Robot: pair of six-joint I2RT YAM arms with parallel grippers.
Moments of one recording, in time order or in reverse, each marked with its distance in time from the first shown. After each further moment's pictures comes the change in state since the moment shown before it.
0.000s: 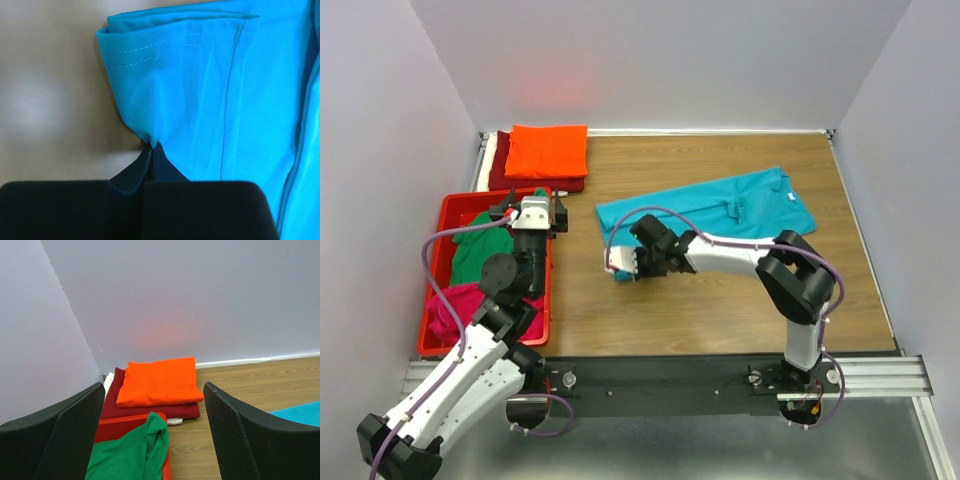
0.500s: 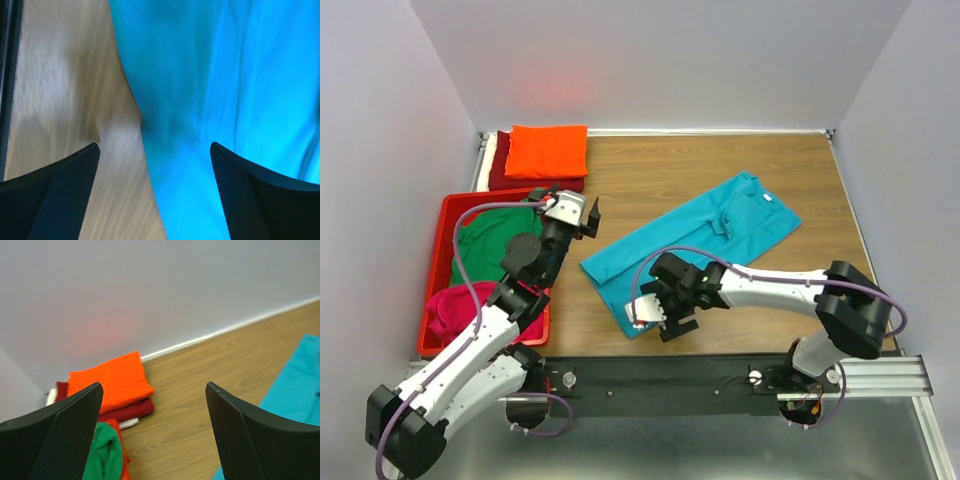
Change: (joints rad) left arm 0.000 0.130 0.019 -0.021 0.276 -0.061; right arm 0.191 -0.356 -0.343 -0.159 -0.097 -0.110
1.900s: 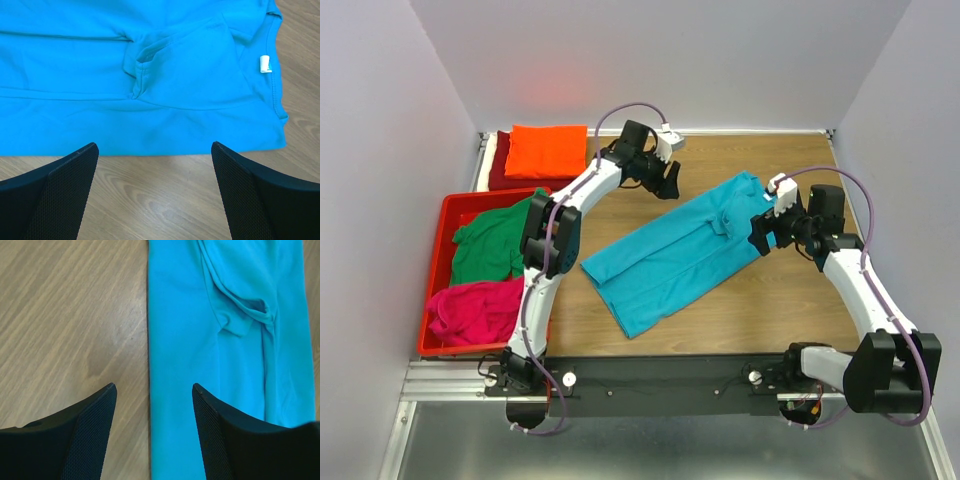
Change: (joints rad) left arm 0.113 1.524 1.390 -0.834 0.897 -0.138; right arm -1.091 -0.420 -0.090 0.099 -0.260 0.469
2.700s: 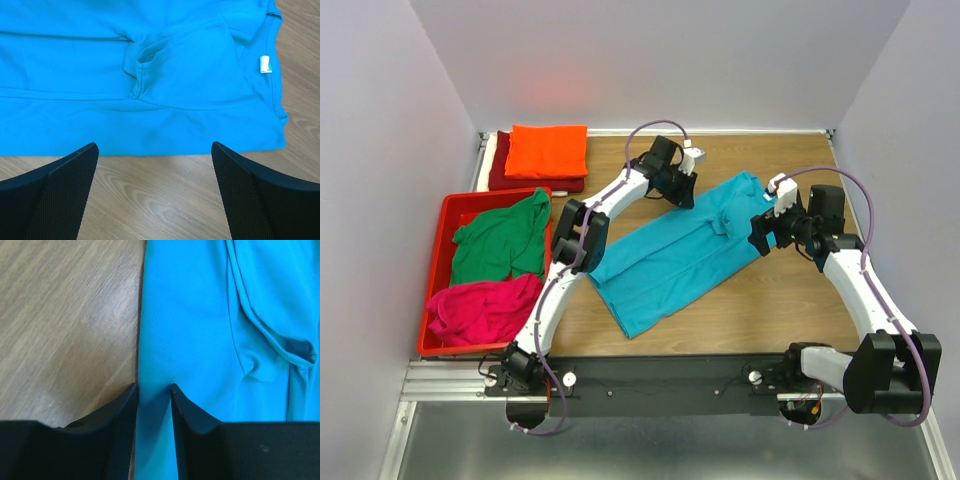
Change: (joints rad) left arm -0.091 0.322 0.323 -0.068 -0.080 -0.127; right arm 0.000 -0.005 -0.001 0.000 0.000 -0.001
